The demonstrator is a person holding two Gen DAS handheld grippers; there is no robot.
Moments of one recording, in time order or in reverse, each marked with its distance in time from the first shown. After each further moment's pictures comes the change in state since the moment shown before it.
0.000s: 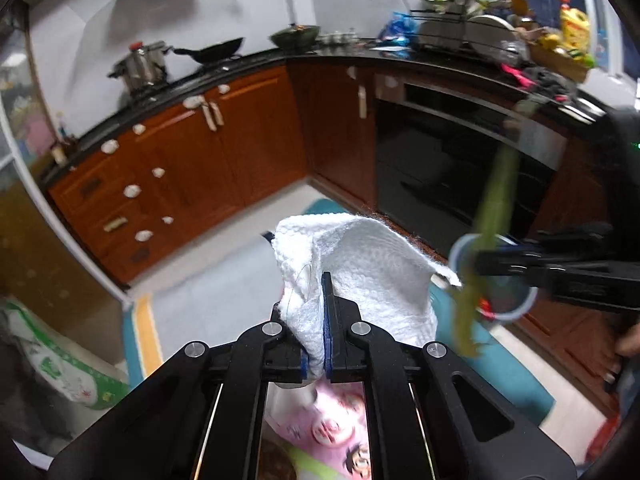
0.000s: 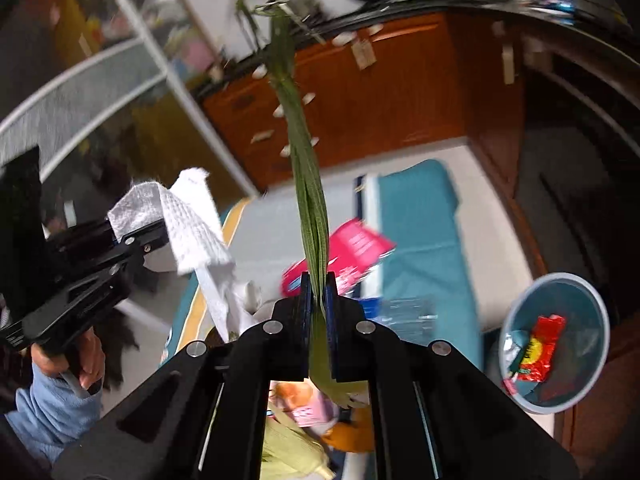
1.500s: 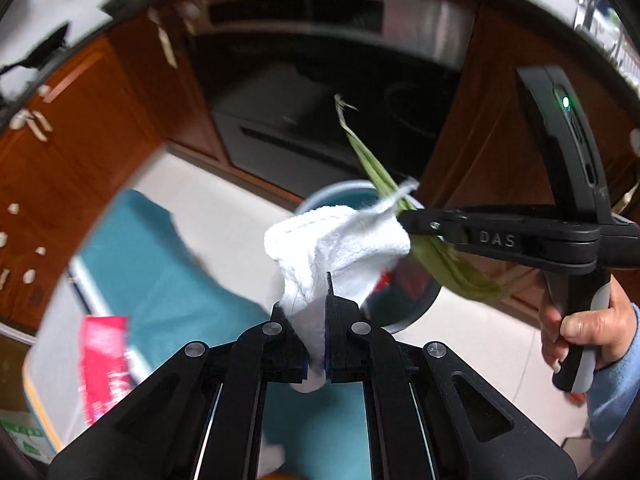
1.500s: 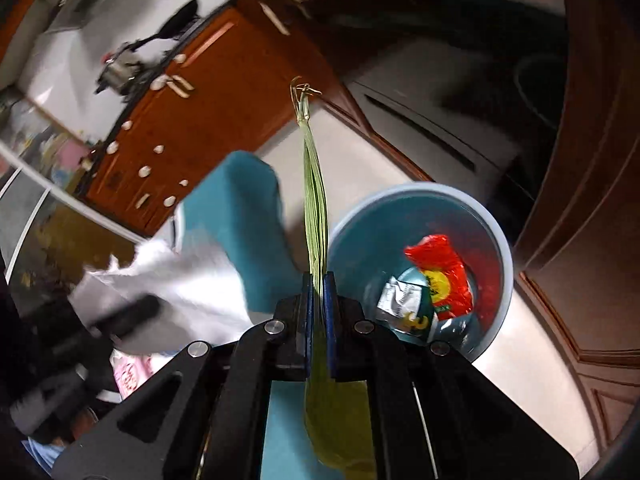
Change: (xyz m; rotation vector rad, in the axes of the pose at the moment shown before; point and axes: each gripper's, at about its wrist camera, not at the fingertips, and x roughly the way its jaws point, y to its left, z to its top) left arm 0.167 -0.262 0.027 0.269 0.267 -0.378; right arm -0.017 -0.273 -0.074 0.488 0.002 -0.206
